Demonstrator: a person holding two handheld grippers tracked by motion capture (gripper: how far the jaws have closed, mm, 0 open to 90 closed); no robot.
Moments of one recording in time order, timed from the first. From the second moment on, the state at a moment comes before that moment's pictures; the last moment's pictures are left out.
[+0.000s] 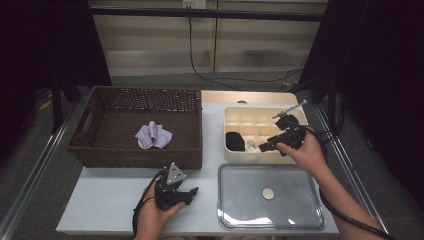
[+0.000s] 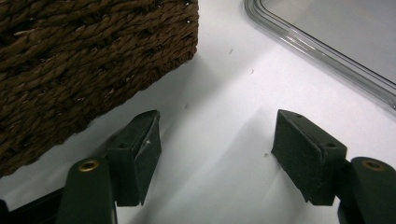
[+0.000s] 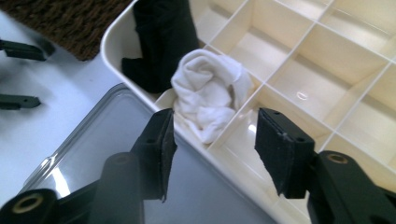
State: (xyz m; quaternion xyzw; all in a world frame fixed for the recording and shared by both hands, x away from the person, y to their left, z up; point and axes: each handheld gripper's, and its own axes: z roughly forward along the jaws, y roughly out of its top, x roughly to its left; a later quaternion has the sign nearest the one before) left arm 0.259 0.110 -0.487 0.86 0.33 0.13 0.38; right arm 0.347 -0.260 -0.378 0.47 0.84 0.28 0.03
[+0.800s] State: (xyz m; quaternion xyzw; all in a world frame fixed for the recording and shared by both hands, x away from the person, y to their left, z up) left arm 0.259 0.110 -0.487 0.86 0.33 0.13 0.38; right arm 0.286 -0.246 -0.403 0.40 0.85 0.33 0.04
